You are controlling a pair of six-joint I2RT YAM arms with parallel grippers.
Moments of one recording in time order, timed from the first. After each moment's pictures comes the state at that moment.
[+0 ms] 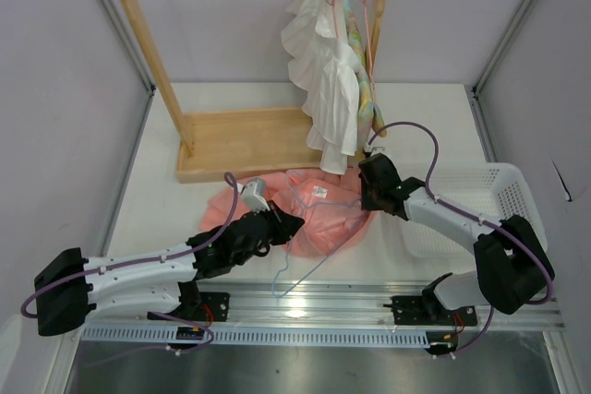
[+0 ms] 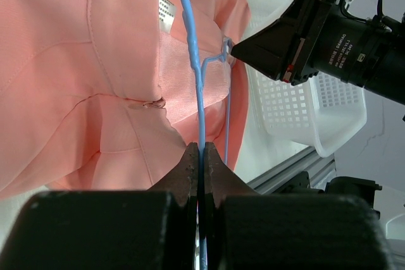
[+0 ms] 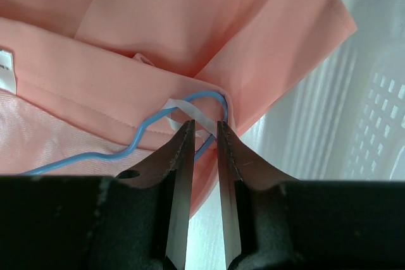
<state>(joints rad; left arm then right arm) -1.12 0.96 0.44 0.11 -0.42 -1.07 0.58 1.39 0.80 -0.37 0.23 0.43</state>
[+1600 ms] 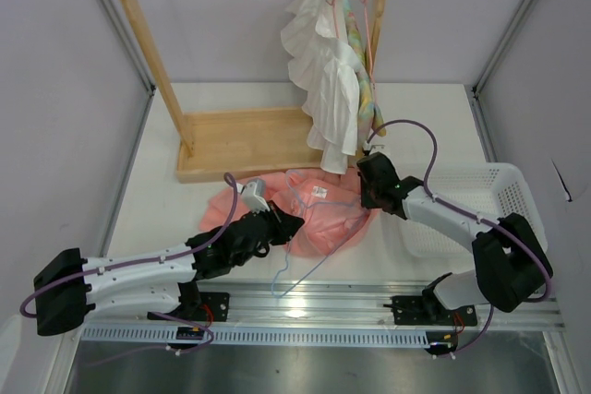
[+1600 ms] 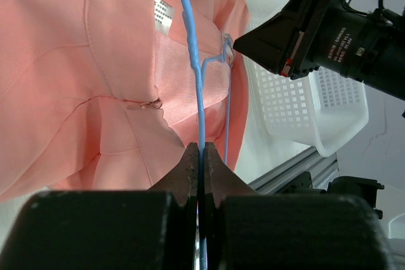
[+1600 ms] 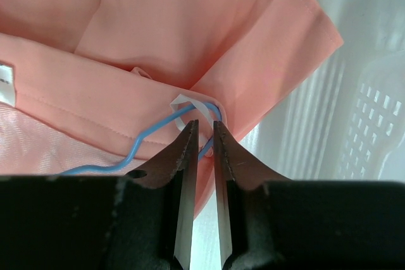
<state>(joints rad) -1.13 0.96 0.44 0.11 -0.44 -1.05 0.59 1.39 0.82 -0.36 0.28 0.42</state>
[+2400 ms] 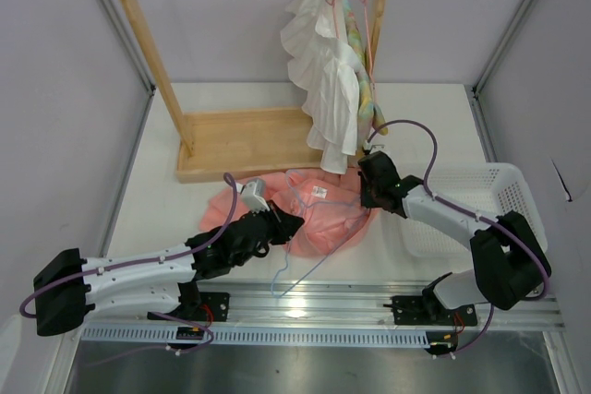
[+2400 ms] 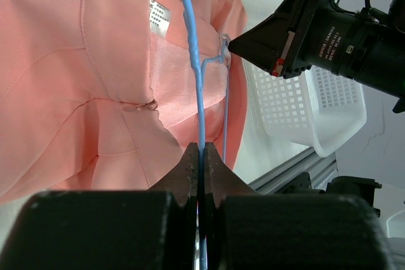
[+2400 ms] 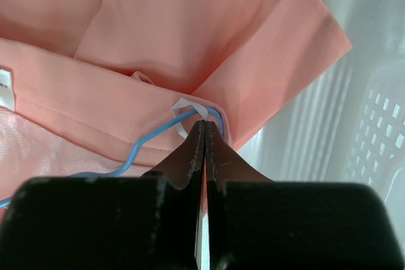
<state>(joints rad) -1.13 0.95 0.44 0.11 -0.44 -1.05 0.57 1.42 0.82 -0.34 0.24 0.41</state>
